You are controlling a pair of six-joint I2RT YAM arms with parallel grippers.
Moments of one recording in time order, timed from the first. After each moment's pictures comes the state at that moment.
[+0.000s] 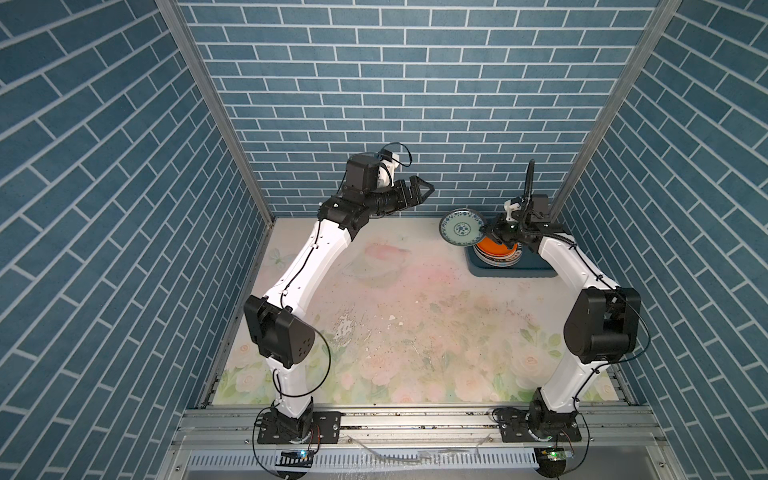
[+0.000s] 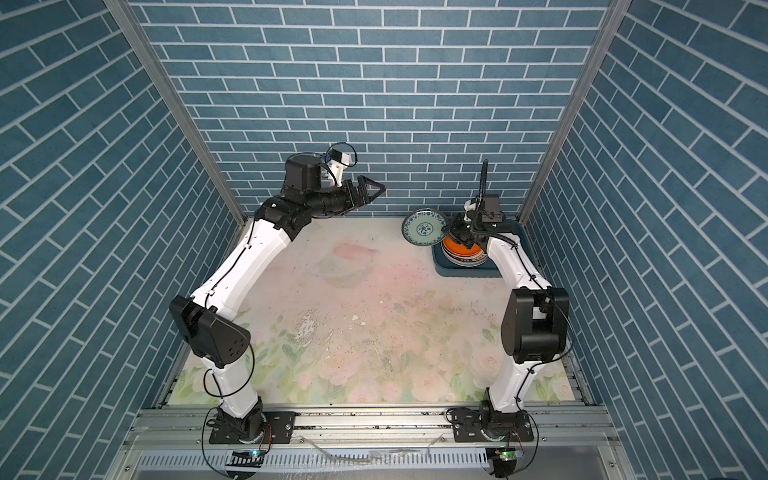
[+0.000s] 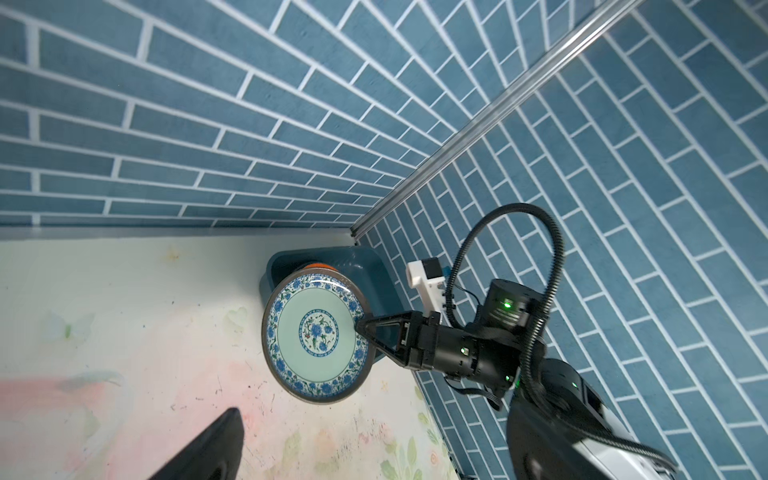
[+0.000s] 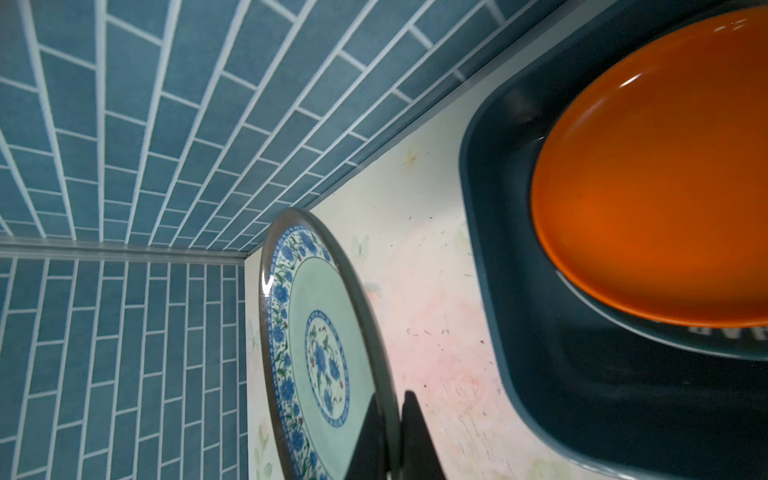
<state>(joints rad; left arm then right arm) -0.45 1.82 2.02 -0.47 0.49 -0.64 0.08 1.80 1.56 -0.48 -0.49 0.65</state>
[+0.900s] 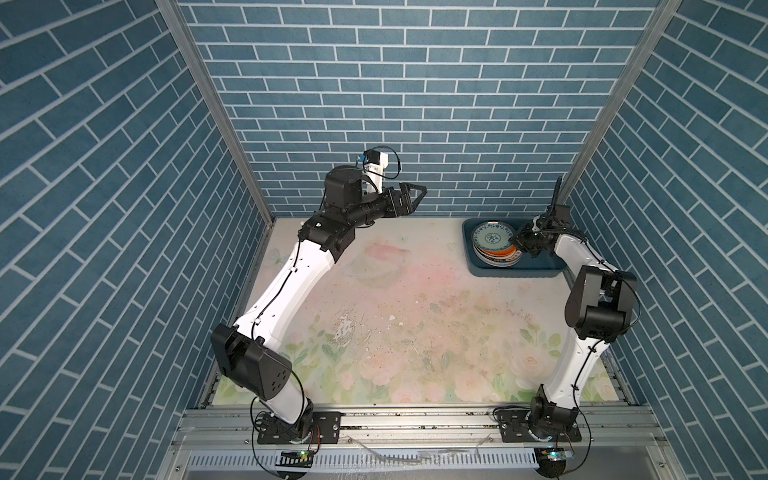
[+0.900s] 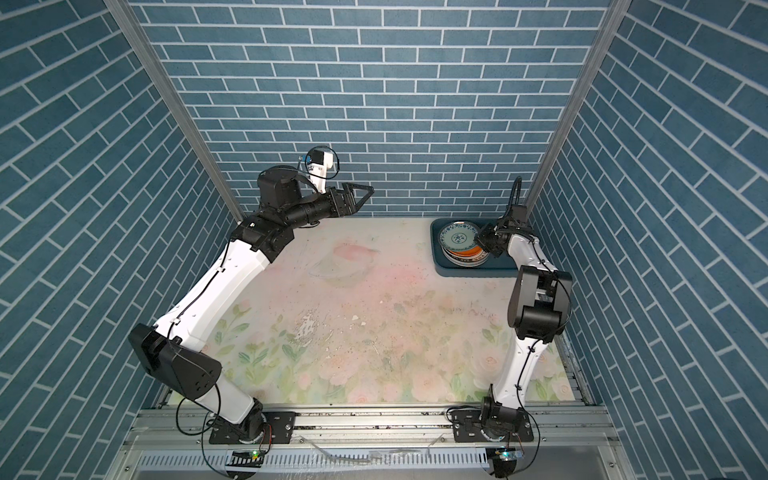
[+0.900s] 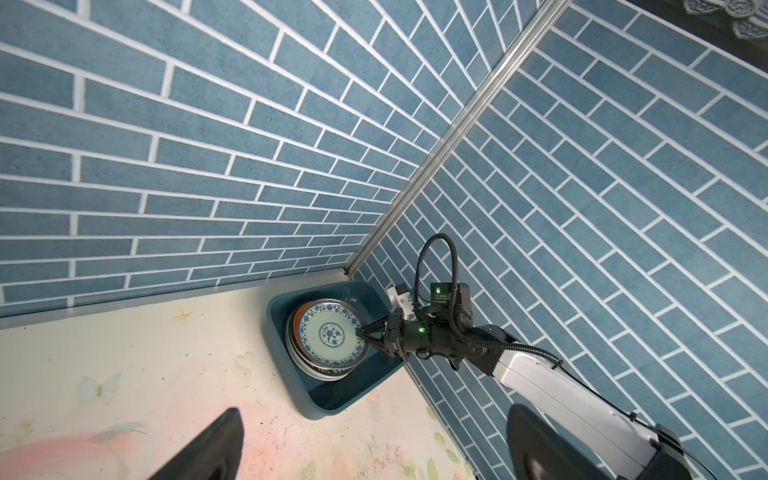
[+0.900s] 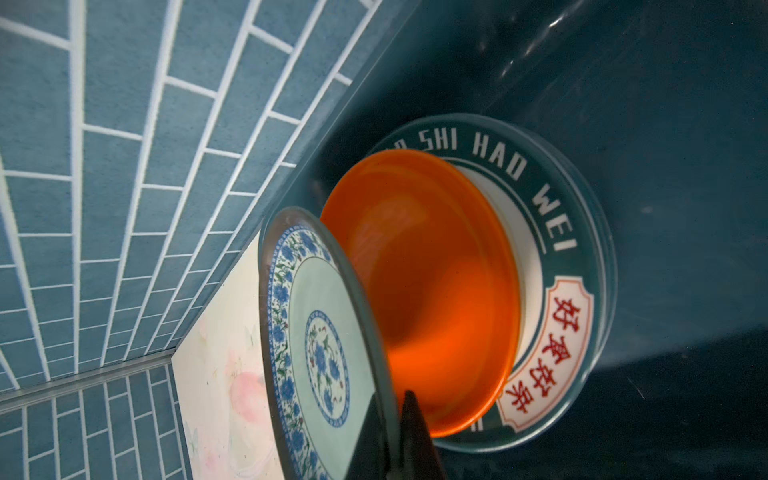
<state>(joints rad) -0.45 1.61 1.76 -0.28 0.44 -0.57 -0.13 2.04 1.64 -0.48 -0.45 0.61</state>
